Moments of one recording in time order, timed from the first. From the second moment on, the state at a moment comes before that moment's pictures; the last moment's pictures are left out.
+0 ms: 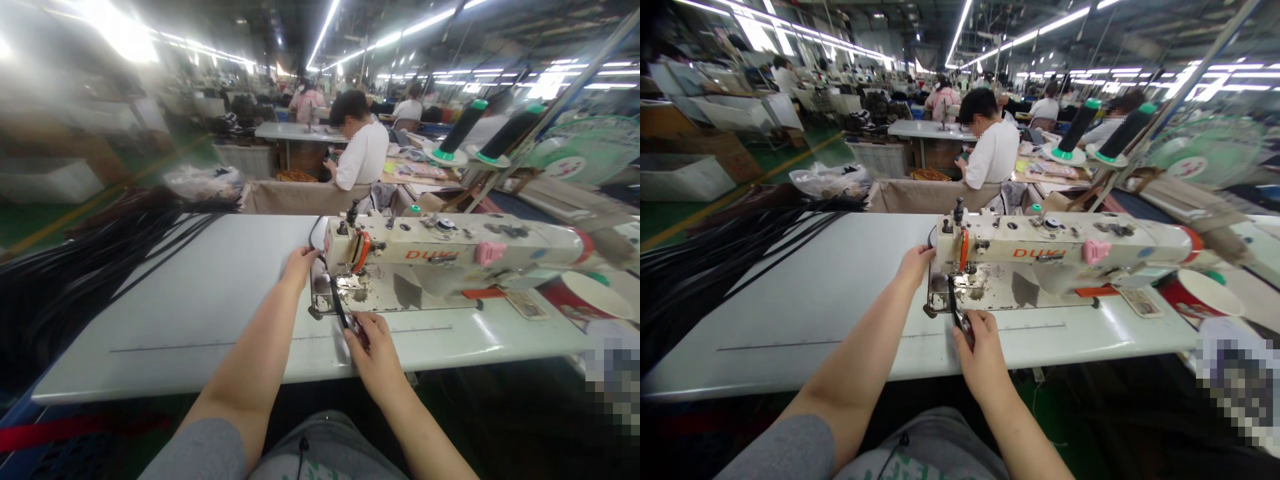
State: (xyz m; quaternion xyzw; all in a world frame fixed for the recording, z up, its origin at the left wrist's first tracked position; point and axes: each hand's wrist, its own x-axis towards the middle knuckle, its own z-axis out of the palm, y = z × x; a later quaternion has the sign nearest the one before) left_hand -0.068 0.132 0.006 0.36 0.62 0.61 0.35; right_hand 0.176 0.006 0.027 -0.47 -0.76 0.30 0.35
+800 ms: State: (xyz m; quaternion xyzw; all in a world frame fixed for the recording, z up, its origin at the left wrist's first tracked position) left_hand -0.073 -0.047 0.021 0.36 0.60 0.67 0.23; right_hand 0.076 0.035 0.033 -0.37 -0.52 0.73 0.25
